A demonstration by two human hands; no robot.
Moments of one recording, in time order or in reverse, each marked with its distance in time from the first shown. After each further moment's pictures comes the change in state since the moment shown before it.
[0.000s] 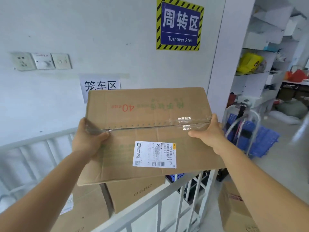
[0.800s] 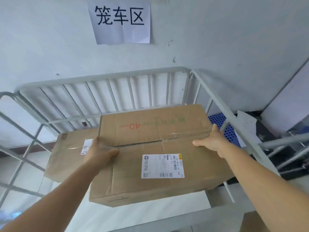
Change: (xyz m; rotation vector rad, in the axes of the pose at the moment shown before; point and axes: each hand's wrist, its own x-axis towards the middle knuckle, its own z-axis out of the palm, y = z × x) left_hand 0.052 -0.147 0.185 0.274 0.053 -0.647; right_hand 0.283 0.126 0.217 -0.341 -0.693 0.142
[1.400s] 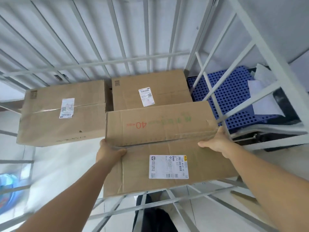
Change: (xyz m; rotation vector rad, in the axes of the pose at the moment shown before) left_hand 0.100 -0.135 0.147 0.164 -0.158 -0.347; right_hand 0.127 0.101 0.123 -0.201 -0.176 0.325
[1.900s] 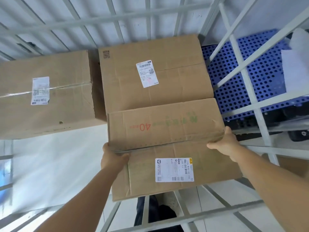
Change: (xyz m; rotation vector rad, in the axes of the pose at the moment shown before) left_hand 0.119 -0.075 0.118 0.062 -0.101 -0.173; right_hand 0.148 0.041 0.110 0.042 -0.049 0.104
